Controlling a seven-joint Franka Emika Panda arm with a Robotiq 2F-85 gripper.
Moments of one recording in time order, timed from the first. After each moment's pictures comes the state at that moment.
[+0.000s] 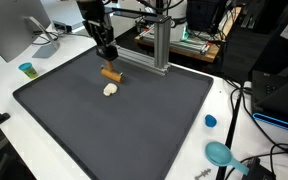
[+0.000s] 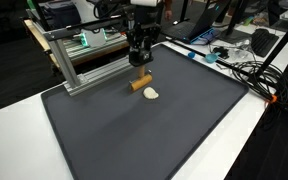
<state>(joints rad) -0.04 0.19 -0.04 -2.03 -0.06 2.20 0.02</state>
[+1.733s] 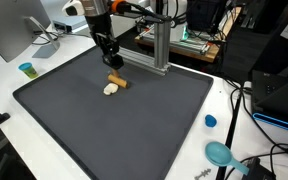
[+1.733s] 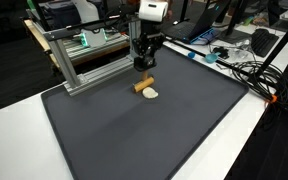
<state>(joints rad) -0.01 0.26 -0.03 -2.02 -0.07 2.23 0.11</state>
